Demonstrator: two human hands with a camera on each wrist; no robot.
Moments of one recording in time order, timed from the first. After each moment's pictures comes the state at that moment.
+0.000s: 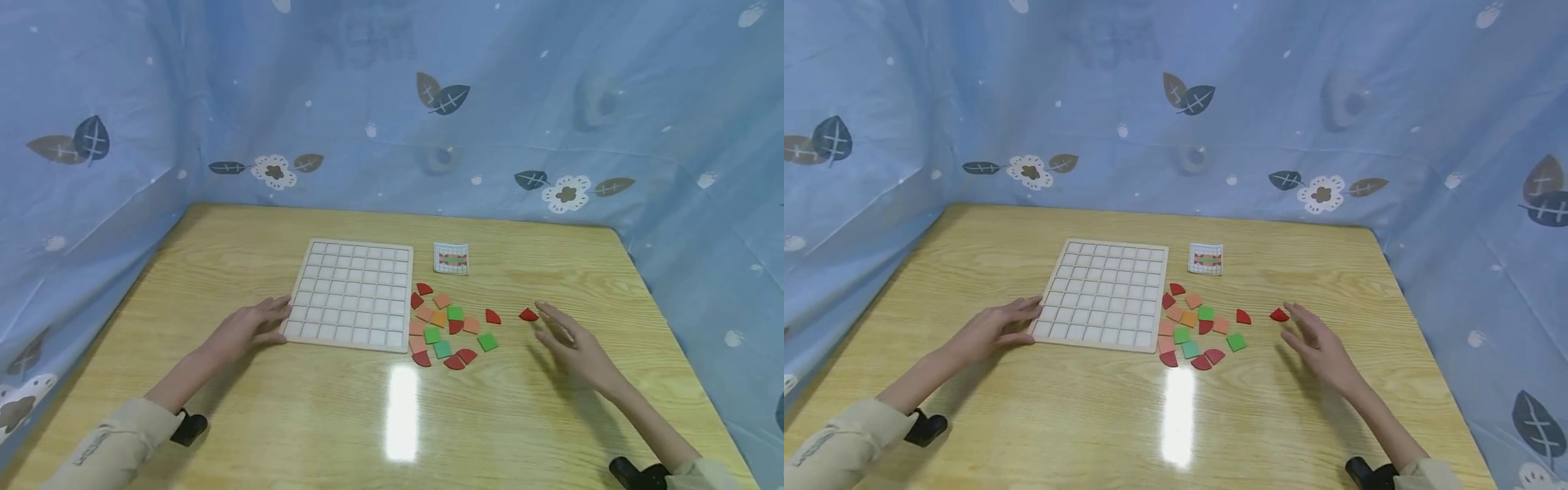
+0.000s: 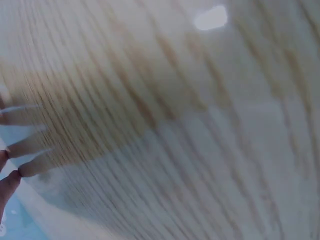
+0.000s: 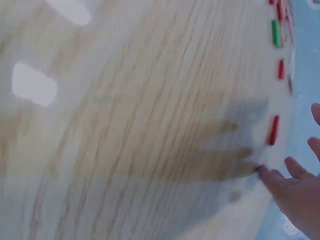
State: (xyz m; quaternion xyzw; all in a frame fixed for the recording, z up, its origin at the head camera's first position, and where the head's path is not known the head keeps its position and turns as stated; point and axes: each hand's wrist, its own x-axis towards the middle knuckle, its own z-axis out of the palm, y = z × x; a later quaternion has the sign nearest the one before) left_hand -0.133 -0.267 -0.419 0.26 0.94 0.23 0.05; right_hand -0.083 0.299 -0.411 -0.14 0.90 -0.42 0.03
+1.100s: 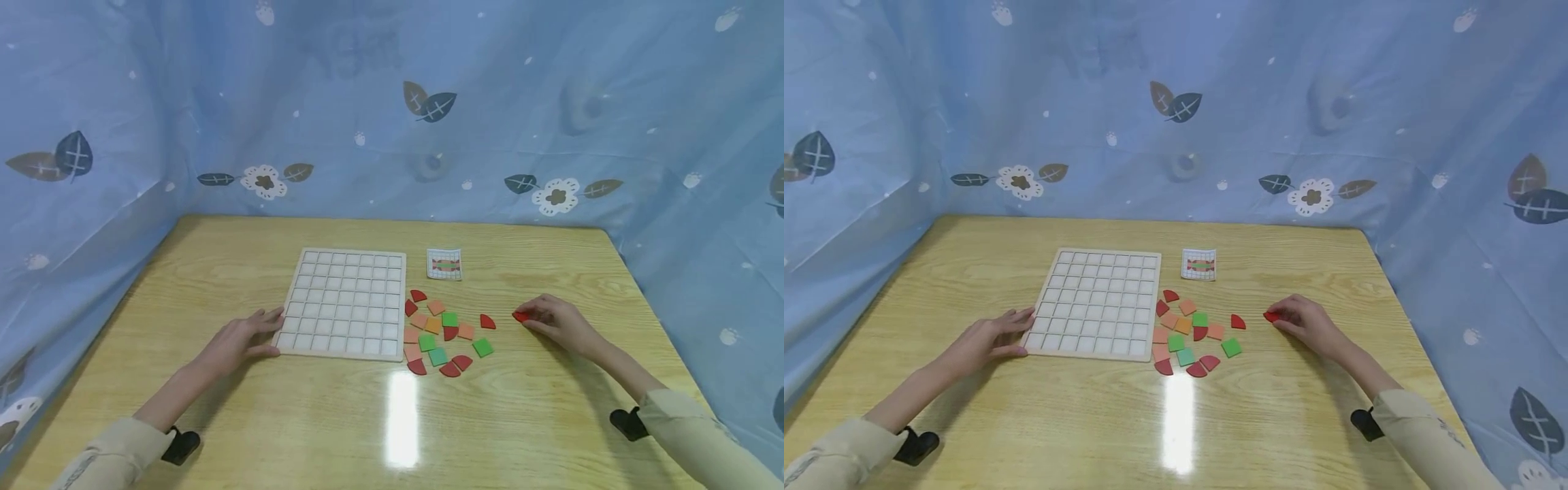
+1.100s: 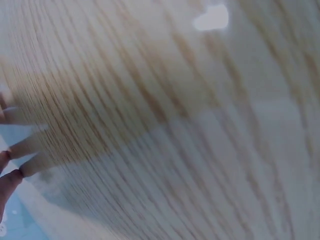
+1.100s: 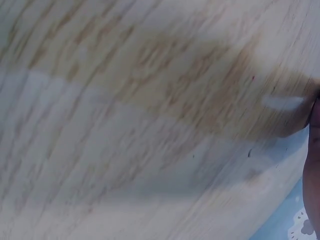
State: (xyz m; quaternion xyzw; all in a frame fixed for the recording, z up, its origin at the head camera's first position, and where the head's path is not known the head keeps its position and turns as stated) left_hand -0.135 -0.266 -0.421 0.26 0.93 0.24 0.04; right_hand -0.146 0.317 -0.433 -0.30 0.90 -0.30 -0.10
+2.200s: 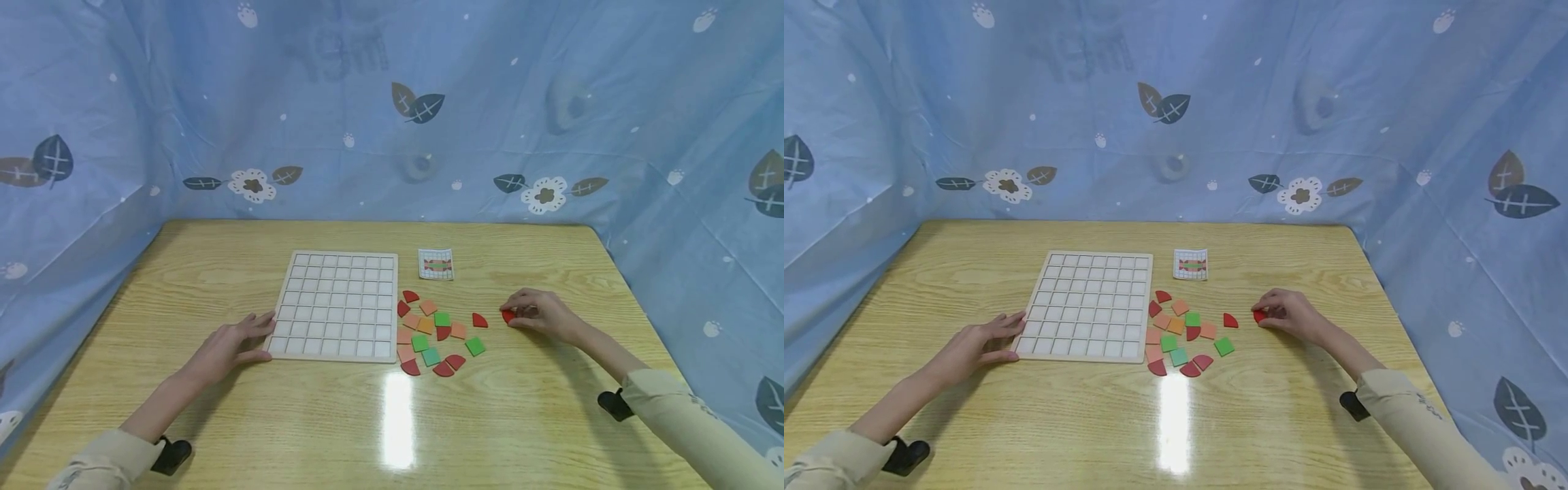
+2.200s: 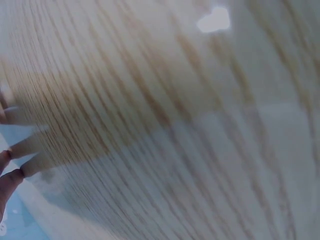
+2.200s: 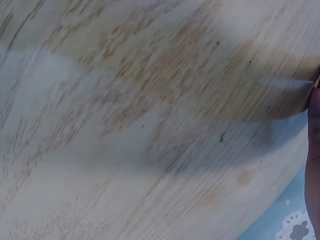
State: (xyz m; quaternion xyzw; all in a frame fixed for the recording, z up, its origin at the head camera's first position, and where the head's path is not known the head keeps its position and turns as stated) left_hand -0.135 -0.269 -0.426 0.28 0.93 0.25 0.03; right_hand -0.162 0.314 -0.427 -0.34 0.89 -0.31 -0.03
